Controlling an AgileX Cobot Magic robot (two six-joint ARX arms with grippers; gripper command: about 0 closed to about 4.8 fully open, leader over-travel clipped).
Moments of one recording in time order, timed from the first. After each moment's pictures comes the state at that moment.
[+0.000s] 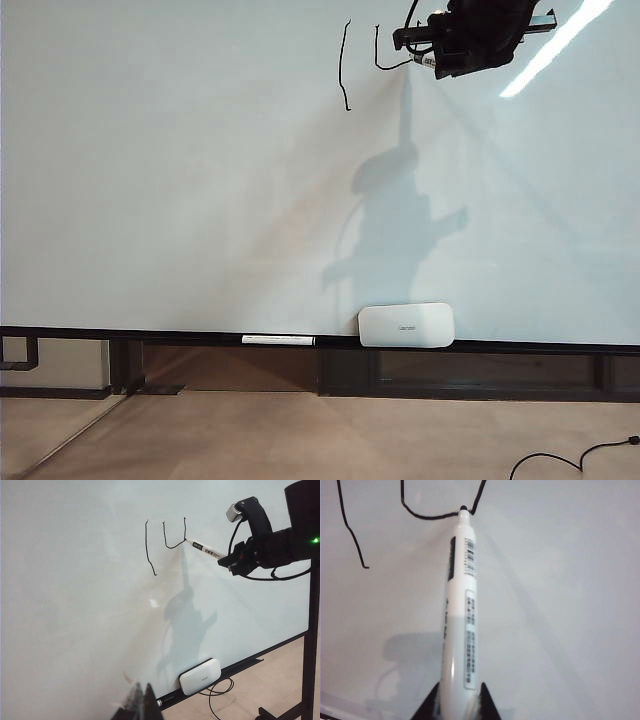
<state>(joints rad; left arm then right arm) -0.30 0.22 0.37 0.07 0.26 0.16 0.39 1.60 1.28 0.23 0.25 -0.11</state>
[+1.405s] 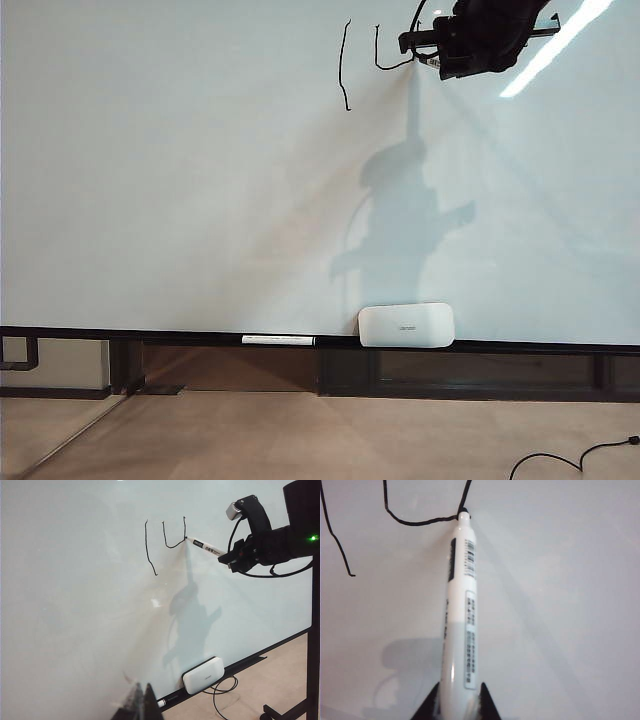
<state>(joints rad) -0.30 0.22 0.37 0.07 0.26 0.18 0.36 1.62 1.28 0.27 0.23 -0.11</state>
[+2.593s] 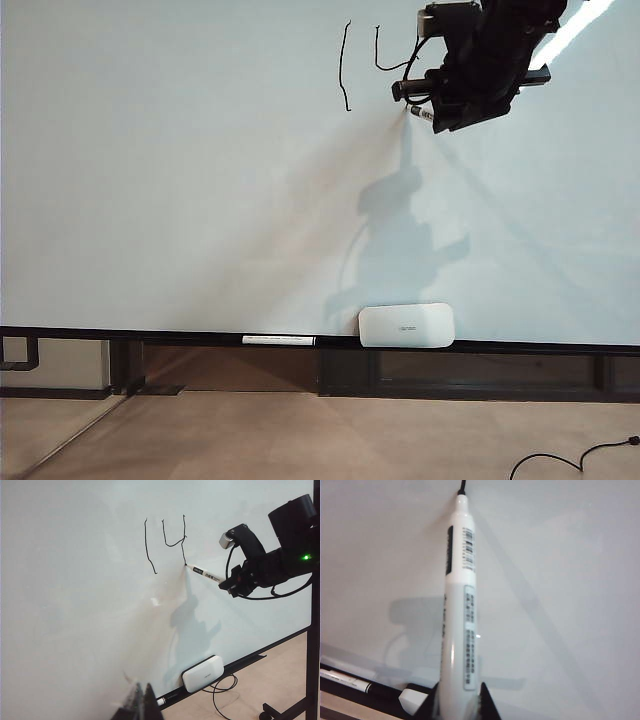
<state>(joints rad) -0.30 0.22 0.37 0.06 0.26 0.18 0.37 1.68 1.28 0.14 0.22 -0.06</state>
